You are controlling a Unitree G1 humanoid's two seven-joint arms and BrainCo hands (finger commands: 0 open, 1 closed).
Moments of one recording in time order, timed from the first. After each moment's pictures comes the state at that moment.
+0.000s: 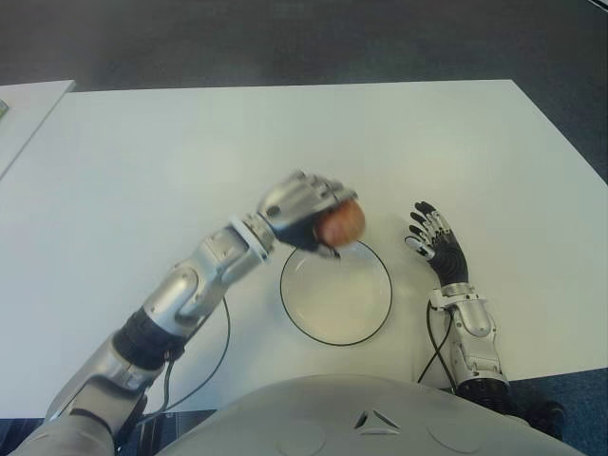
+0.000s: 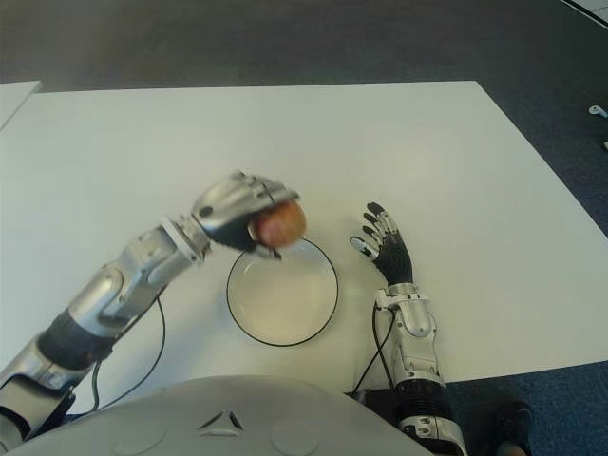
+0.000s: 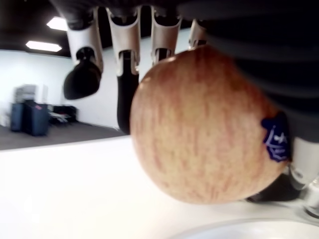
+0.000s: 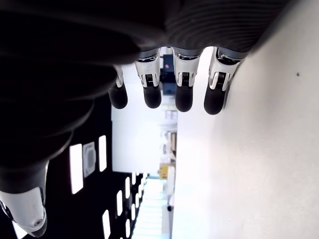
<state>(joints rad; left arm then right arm) -0.13 0.53 -0.51 -0.41 0.92 -0.17 -0.21 0.17 -0.15 -0.10 0.31 0.12 -0.41 0.22</state>
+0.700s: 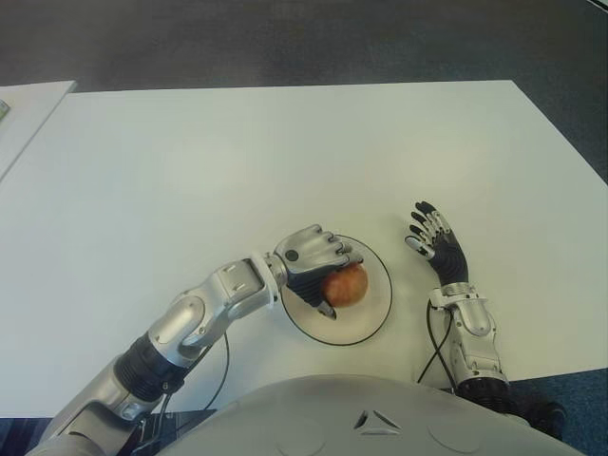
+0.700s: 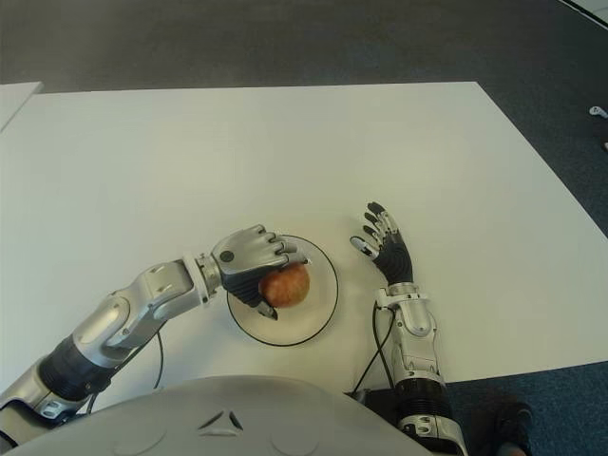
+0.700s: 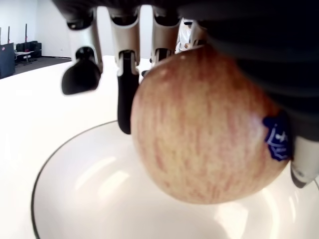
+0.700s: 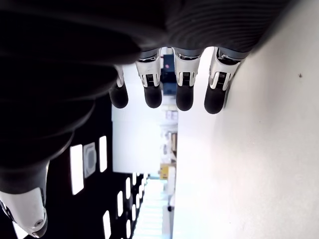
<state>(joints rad) -0.04 0.53 -0.57 -0.39 0.98 -0.25 -0.39 0.17 -0.15 -0.10 0.31 0.13 -0.41 0.21</state>
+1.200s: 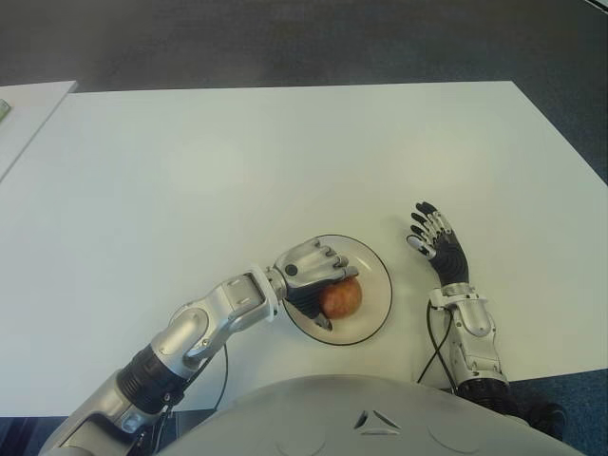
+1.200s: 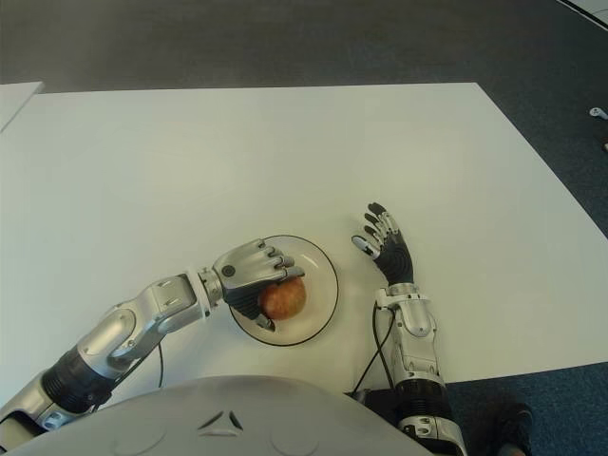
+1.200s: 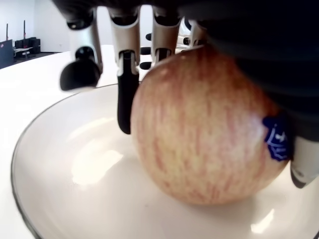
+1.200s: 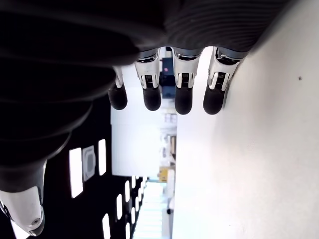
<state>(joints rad) 0.02 0.51 -0.58 -0.35 1.06 -0.29 -0.34 0.17 -0.14 -0.10 0.30 0.13 -0.39 0.21</state>
